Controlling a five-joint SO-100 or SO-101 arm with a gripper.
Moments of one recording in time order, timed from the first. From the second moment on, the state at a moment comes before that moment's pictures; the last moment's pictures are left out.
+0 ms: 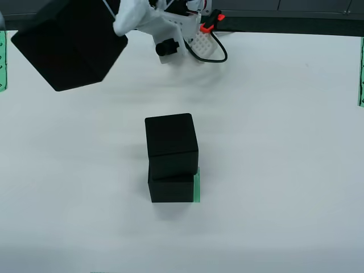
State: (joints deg) arm 15.3 151.5 155.5 -6.9 -61.9
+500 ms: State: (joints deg) arm 9.0 151.5 163.8 -13.7 -77.0
